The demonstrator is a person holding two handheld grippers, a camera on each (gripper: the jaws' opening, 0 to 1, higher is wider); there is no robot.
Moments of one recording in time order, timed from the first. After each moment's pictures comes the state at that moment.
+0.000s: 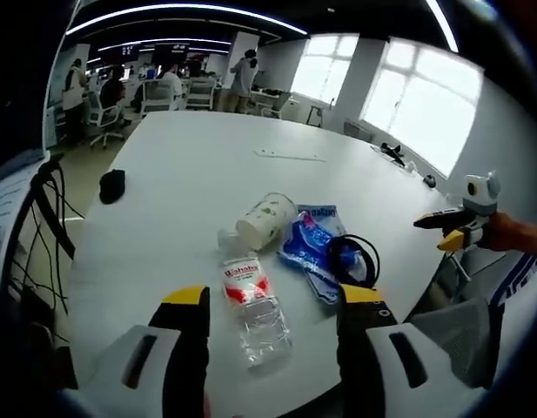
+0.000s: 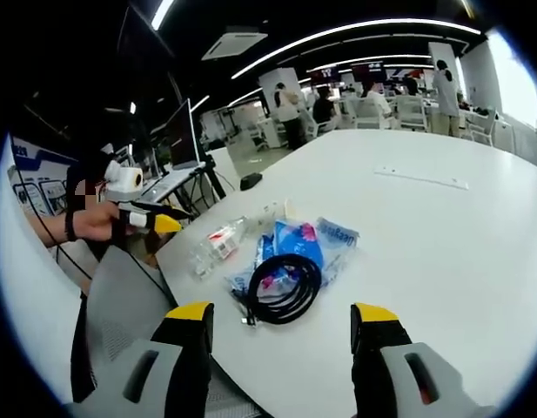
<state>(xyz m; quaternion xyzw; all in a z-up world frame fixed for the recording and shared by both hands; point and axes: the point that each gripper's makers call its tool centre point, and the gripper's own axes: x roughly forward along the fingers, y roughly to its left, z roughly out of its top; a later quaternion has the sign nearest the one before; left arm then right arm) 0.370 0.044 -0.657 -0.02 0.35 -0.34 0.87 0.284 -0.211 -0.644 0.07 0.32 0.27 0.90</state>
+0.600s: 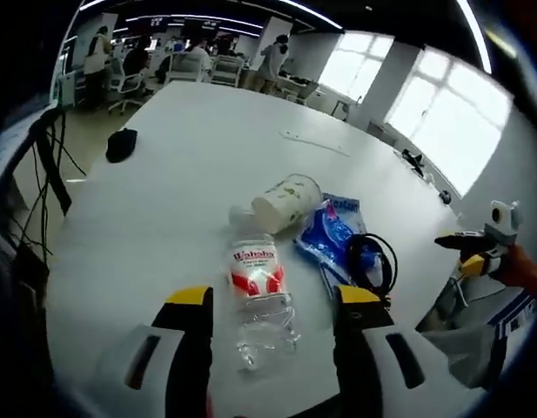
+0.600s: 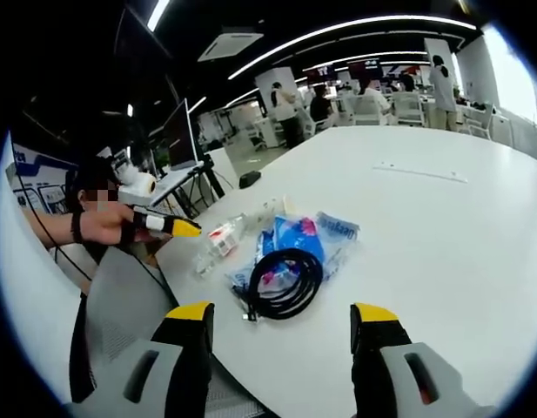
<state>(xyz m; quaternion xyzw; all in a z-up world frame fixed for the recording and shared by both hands) 0.381 0.043 -0.698 -0.08 0.41 -0.28 0.86 0.279 -0.211 -0.652 0.08 0.33 0.27 0.90</state>
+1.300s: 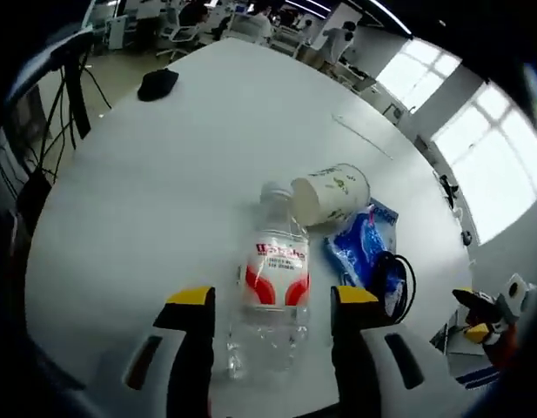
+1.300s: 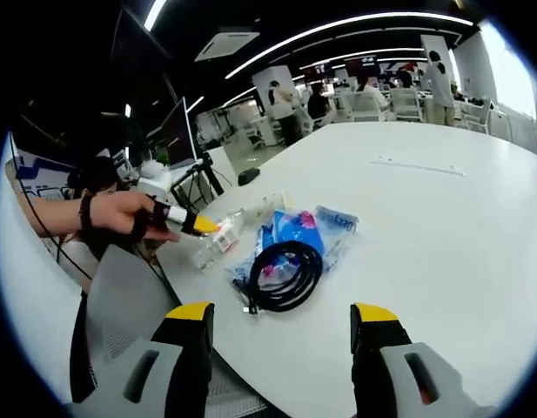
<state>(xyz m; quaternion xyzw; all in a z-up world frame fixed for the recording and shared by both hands) 0.393 0.037 -0.728 -0.17 0.50 -0.16 0.83 0.271 -0.212 -0.657 0.09 0.33 0.27 0.90</state>
